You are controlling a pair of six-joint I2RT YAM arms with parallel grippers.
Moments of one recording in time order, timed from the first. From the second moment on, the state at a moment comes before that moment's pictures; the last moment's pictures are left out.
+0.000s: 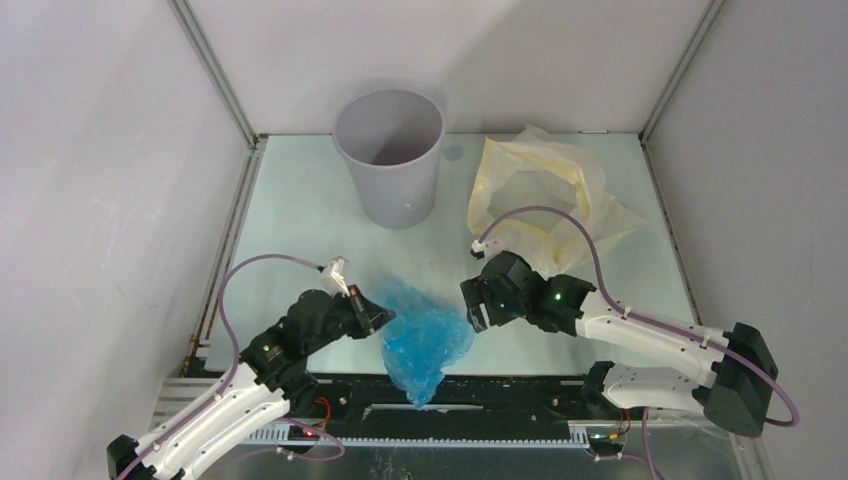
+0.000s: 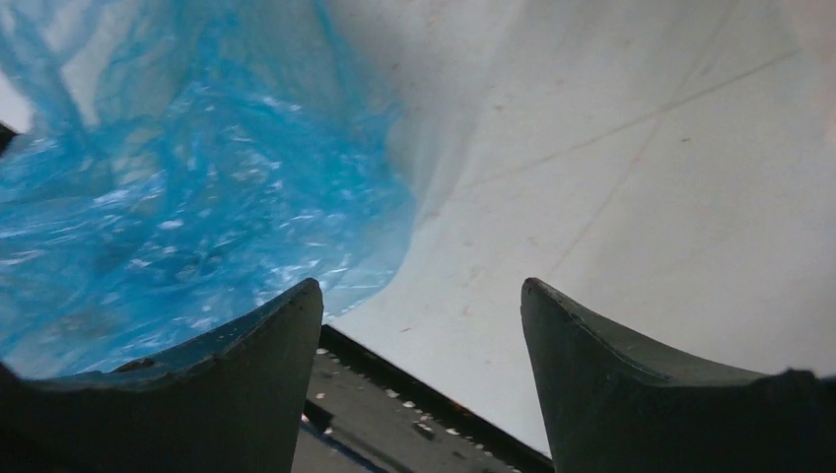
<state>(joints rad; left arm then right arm) -0.73 0.42 0.29 -0.32 0.06 -0.91 0.98 1.14 0.82 -0.59 0.16 0.47</state>
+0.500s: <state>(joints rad) -0.73 0.41 0.33 -0.36 0.06 -0.89 1.01 1.24 0.70 -0.32 0.05 0.69</state>
